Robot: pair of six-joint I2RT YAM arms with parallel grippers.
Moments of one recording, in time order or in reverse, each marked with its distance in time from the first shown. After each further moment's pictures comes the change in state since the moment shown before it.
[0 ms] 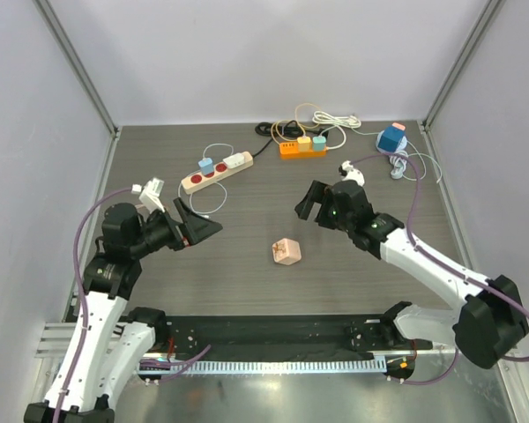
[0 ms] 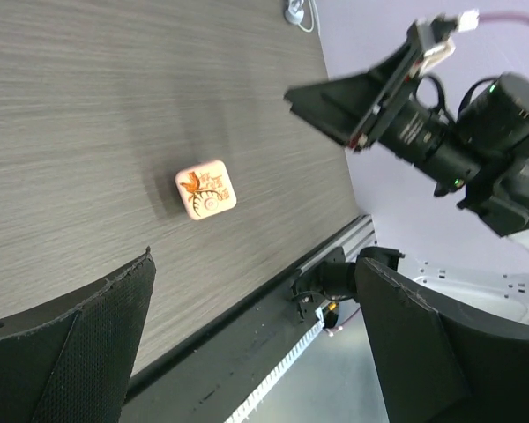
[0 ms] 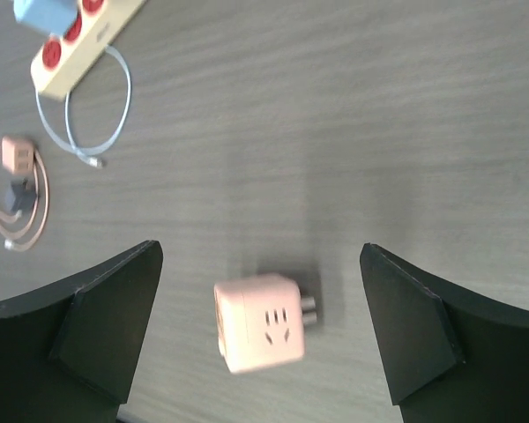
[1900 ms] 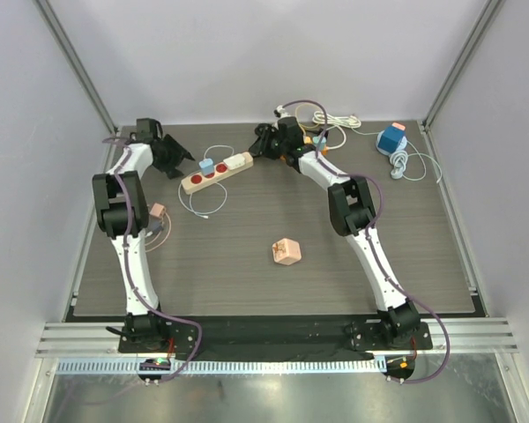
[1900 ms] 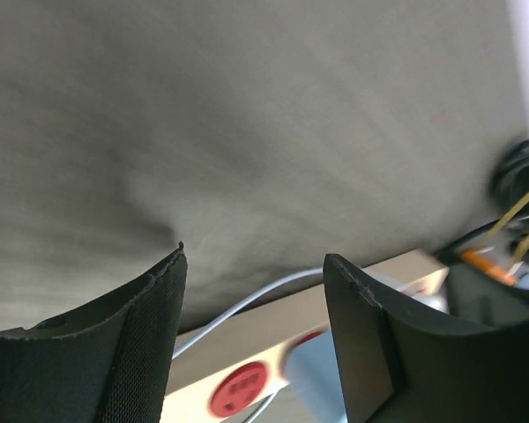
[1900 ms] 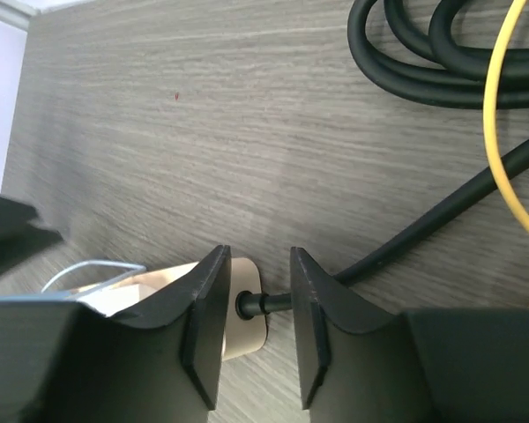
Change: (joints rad) left arm 0.249 1.677 1.144 -0.014 -0.347 -0.061; right arm -0.141 1.598 1.605 0.151 -0.406 -0.123
